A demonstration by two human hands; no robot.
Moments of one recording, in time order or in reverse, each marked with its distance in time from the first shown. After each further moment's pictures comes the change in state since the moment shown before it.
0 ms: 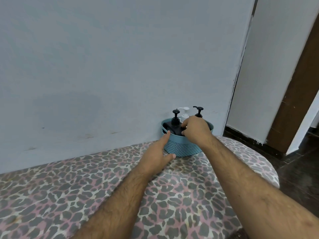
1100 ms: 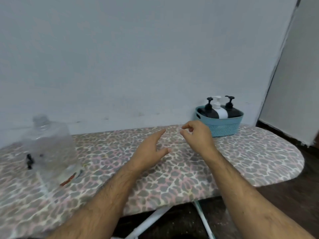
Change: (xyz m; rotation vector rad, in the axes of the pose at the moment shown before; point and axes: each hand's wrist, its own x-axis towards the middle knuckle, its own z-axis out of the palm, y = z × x) left_hand -0.173 0.000 -0.088 0.087 0.141 -0.159; right_hand -0.136 -0.074 0.036 0.409 0.143 -0.260
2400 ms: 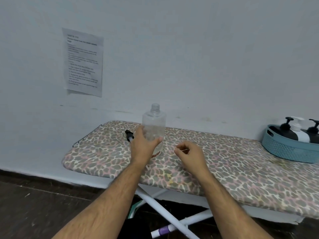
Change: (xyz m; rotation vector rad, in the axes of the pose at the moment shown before) left_hand -0.150 -0.106 -0.140 -0.239 0.808 -0.400; right_hand -0.114 -0.183 0.120 0.481 -0.333 -0.079
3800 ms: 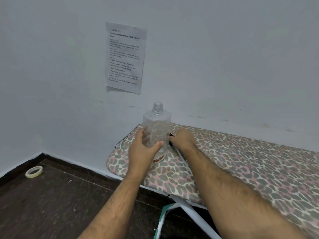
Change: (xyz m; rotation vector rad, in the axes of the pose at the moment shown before) left_hand 0.038 -0.066 -0.124 -0.036 0.112 -0.021; right_hand 0.120 -0.079 0.195 -0.354 -0.242 0.192
